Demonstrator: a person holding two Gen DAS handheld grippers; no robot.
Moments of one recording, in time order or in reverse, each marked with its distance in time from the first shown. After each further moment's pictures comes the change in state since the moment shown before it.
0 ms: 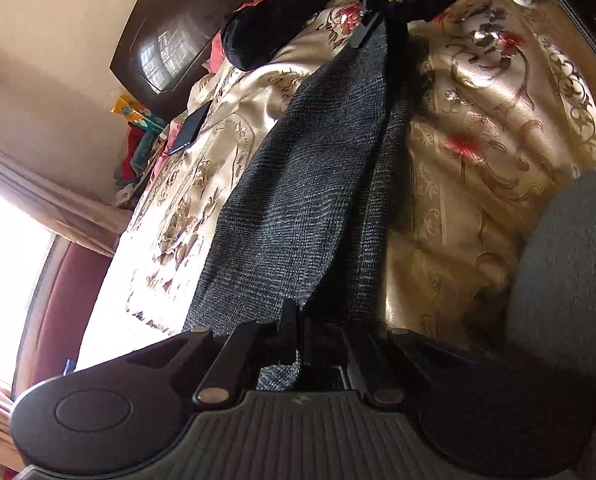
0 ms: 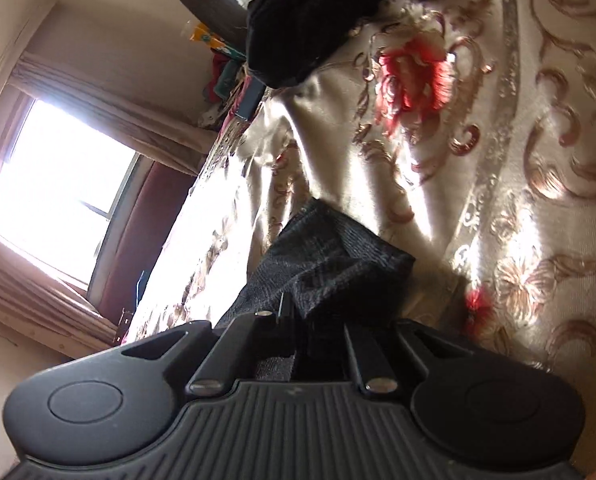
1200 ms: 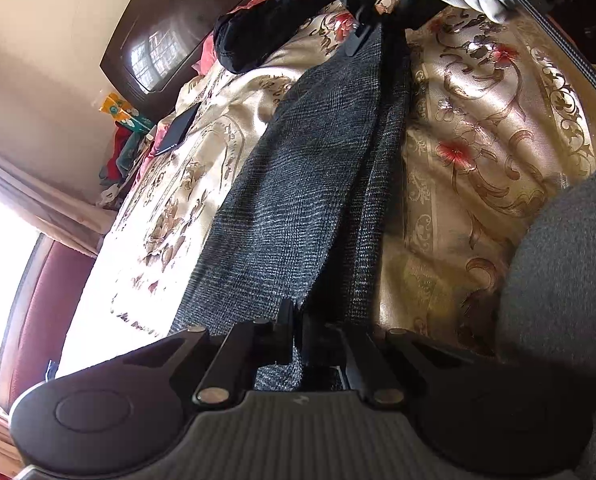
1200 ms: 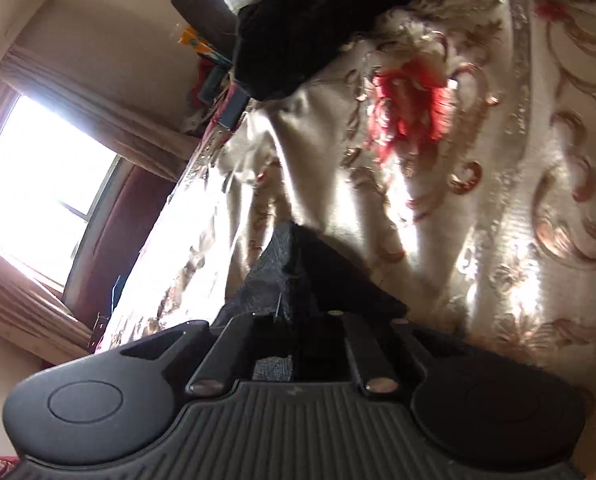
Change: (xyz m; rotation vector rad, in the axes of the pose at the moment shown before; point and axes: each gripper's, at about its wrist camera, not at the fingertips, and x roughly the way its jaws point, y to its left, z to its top) left arm 0.001 0.002 -0.004 0.002 -0.023 -0.051; right arm 0.008 -0.003 0.013 -0.042 -0.028 -0.091
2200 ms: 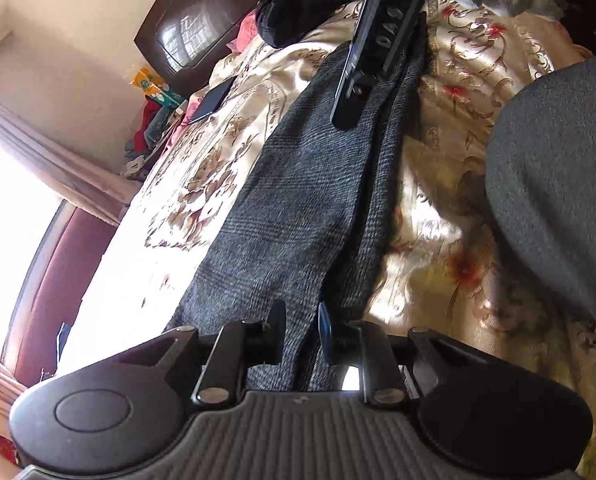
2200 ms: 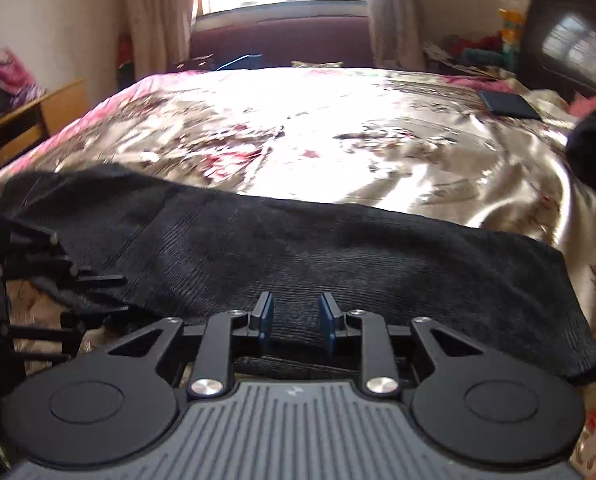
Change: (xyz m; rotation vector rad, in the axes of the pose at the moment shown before) left arm -0.057 0.019 -0.078 -0.068 0.033 0.060; right arm -0.008 0.175 -0.173 -1.195 0.299 0.098
